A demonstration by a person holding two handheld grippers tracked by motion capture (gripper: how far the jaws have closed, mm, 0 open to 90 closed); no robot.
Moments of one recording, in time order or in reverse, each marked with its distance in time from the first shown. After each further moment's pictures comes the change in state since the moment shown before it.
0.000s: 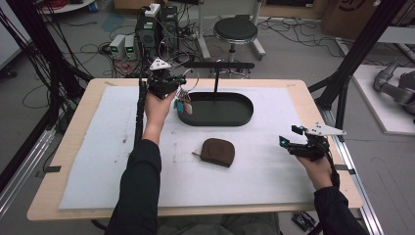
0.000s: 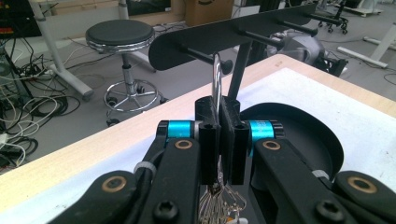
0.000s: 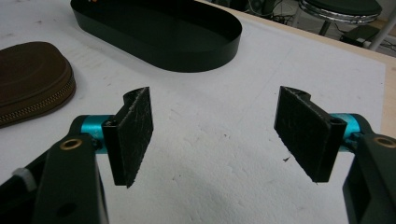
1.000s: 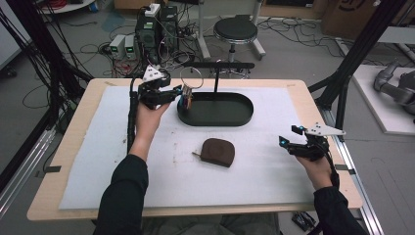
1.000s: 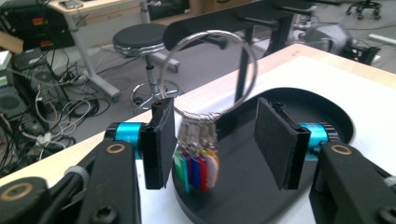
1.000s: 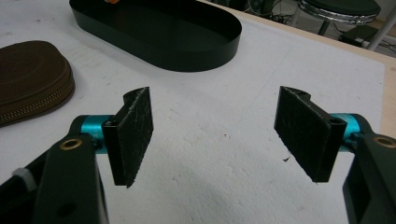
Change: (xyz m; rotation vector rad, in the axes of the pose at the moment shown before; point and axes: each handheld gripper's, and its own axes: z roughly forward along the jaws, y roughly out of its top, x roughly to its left) left arm -0.019 -0.015 -0.049 -0.009 0.072 0.086; right arm 0.001 0.000 0.001 0.002 -0.007 -0.005
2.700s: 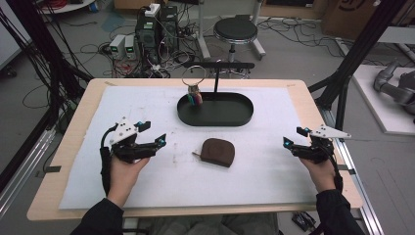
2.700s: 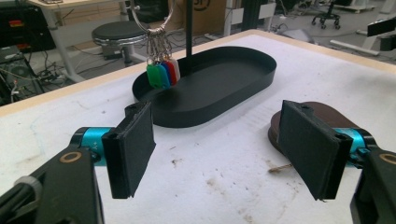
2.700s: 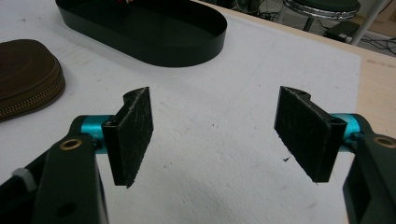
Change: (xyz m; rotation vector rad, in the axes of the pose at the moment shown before) left arm -0.044 -0.094 -0.104 -0.048 -0.068 -0.011; right arm 0.000 -0.003 -0.013 0.005 -0.047 0.014
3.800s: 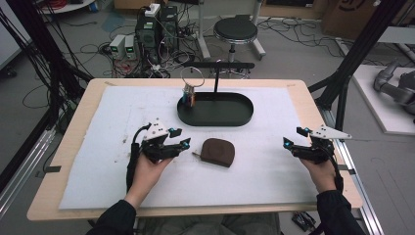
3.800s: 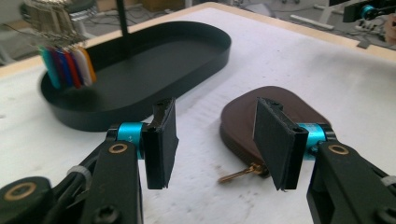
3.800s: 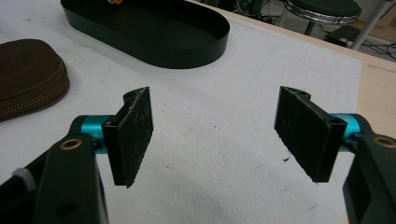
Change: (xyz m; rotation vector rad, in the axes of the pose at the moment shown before) left arm -0.036 -0.001 0.063 0.106 -0.173 -0.010; right arm 0.002 0.000 -0.002 -0.007 0.005 -0.013
